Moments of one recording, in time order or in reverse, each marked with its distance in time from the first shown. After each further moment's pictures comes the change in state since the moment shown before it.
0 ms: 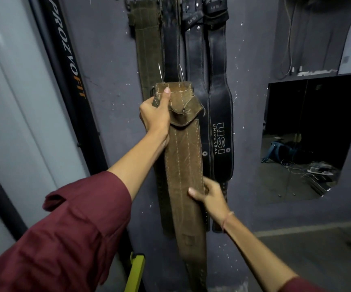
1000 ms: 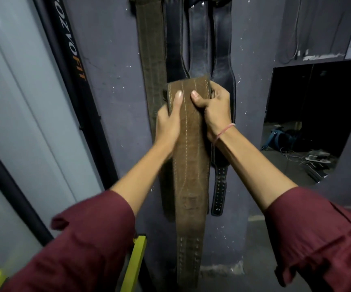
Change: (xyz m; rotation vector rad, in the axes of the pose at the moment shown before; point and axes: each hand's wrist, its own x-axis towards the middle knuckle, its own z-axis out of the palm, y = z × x) left_hand -0.058 -0.013 -0.030 0.002 -0.345 -0.171; right_hand 0.066 -0.146 0.036 0.112 0.163 -0.348
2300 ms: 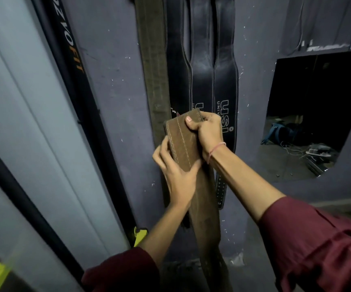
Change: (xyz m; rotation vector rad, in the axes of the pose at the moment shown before) left_hand -0.083 -0.123 -0.003 0.261 0.267 0.271; right_hand -0.032 0.055 -0.003 -0.150 0.075 0.249
